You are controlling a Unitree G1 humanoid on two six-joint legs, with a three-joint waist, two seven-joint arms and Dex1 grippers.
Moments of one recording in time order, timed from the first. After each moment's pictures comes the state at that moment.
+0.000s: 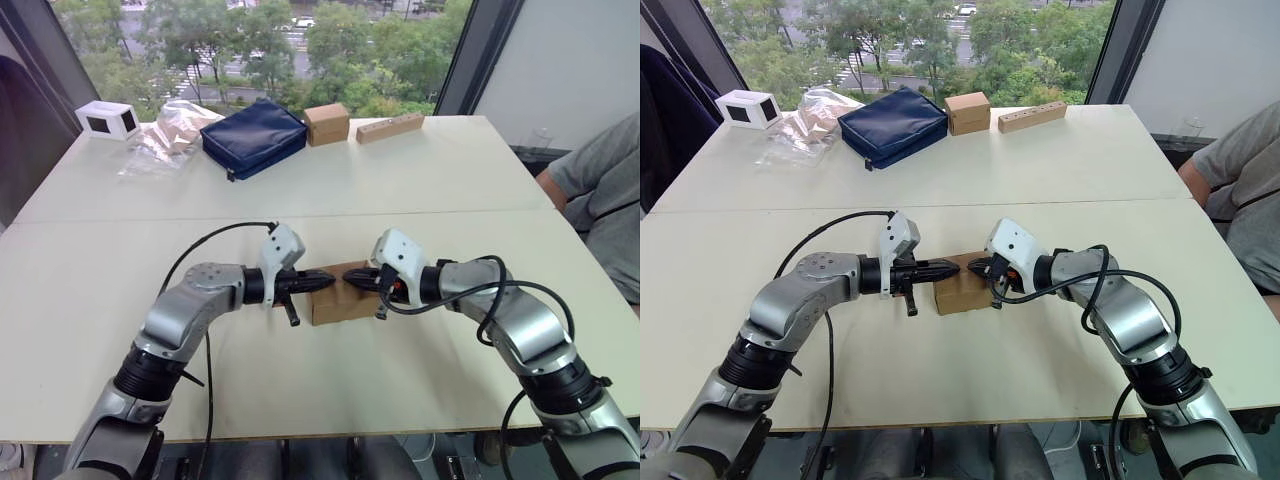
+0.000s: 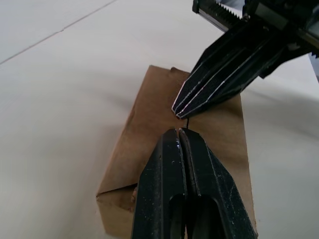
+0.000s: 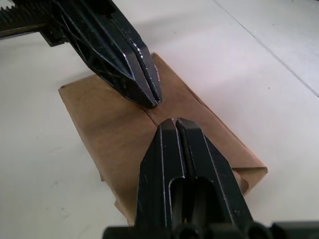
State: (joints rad) left arm -0.51 0.46 -0.22 -0.17 -0.43 0.68 -0.86; right arm -0.48 -0.63 0.25 -0.36 0.27 0.72 0.80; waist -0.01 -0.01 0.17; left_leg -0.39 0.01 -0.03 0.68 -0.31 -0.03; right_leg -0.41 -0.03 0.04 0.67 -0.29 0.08
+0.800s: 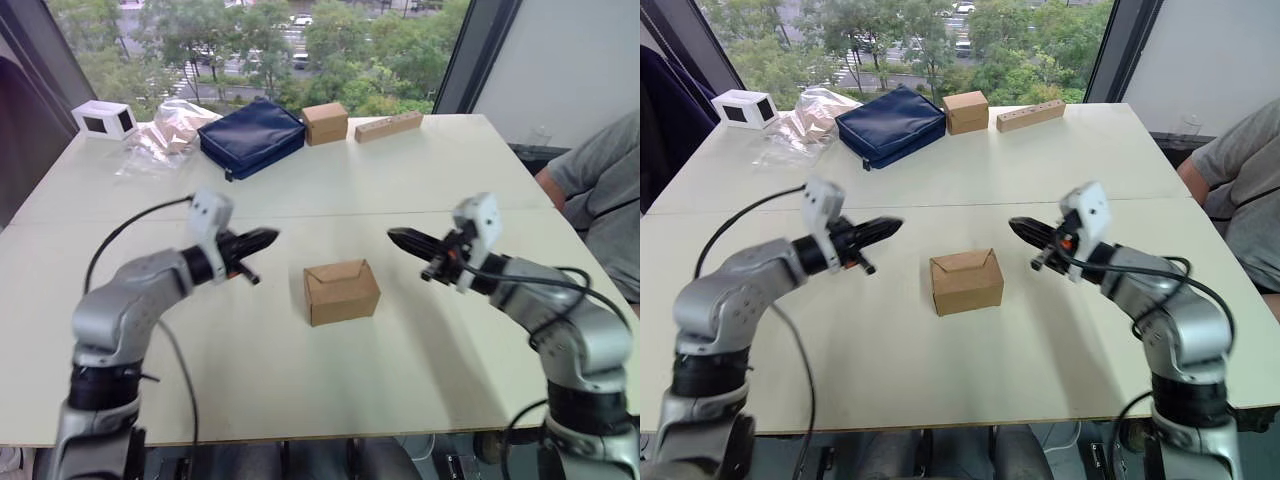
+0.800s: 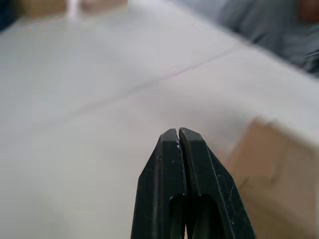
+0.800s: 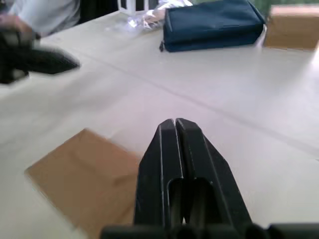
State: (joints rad) left arm -0.32 0.55 0.19 -0.30 -0.62 0.90 -0.63; right arm -0.27 -0.54 -0.29 -0.51 0.65 0.90 0.66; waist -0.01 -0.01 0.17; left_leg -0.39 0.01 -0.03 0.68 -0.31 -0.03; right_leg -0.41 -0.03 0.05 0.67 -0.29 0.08
